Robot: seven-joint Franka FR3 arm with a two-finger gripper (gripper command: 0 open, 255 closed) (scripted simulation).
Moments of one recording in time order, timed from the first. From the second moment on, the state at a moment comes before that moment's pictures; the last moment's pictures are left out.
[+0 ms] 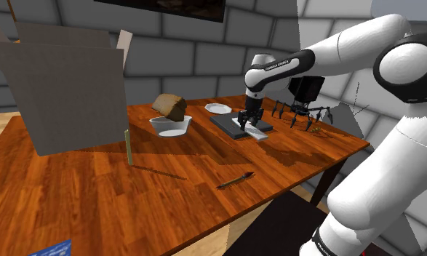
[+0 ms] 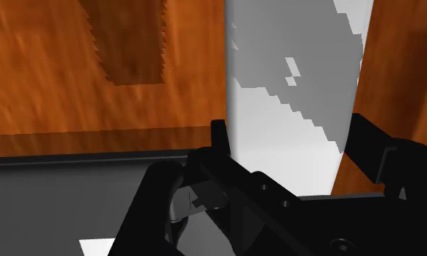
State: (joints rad) arm -0.36 -0.08 0.05 -2.17 0.00 2.08 -0.09
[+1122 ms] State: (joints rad) arm -0.56 0.16 -0.13 -1.87 0.01 2.02 -0.47
